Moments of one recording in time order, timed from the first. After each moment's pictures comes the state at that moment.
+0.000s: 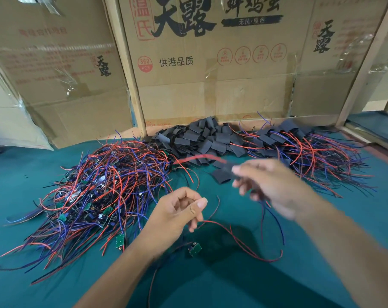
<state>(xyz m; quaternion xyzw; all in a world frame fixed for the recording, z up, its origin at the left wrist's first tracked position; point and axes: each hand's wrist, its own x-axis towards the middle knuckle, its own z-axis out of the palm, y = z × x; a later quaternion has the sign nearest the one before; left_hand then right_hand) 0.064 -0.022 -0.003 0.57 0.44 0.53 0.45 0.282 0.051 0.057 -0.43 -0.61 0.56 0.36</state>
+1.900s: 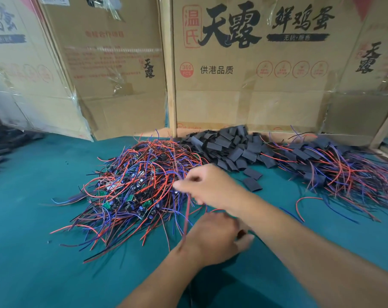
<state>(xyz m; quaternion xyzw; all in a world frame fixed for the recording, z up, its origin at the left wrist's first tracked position) 0.061 -0.027 -0.009 0.82 0.56 0.12 0.03 0.115 0.035 0.060 -0.35 -0.82 0.39 0.22</state>
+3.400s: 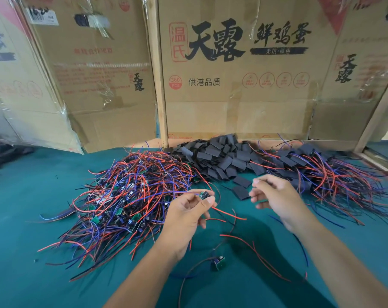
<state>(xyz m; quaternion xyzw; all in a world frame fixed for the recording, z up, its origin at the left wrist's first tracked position) 0.048 -0.015 0.007 0.43 0.45 0.64 0.45 0.257 0.093 0.020 -0.47 -0.60 0.48 0.44</state>
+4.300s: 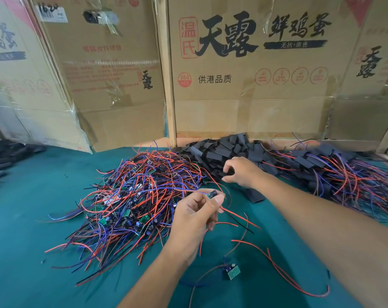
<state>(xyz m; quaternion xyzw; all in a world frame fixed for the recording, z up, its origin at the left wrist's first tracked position) 0.045 -0.013 0.007 0.42 0.42 0.68 0.43 0.159 0.216 0.015 -0.45 -0.88 0.08 0.12</state>
